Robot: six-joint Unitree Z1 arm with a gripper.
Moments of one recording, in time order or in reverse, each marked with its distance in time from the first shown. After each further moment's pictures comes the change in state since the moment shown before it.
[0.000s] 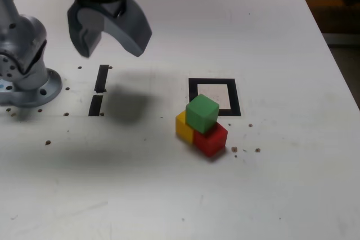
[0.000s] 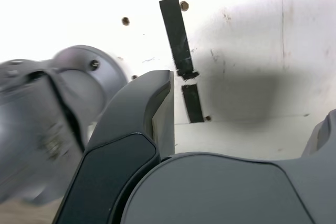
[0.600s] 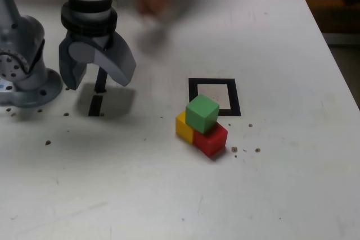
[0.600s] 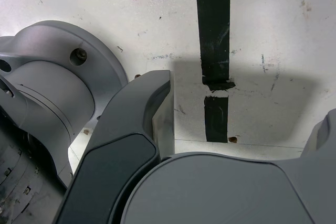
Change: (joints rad) arm 0.143 -0.010 0.354 -0.337 -0.145 0.007
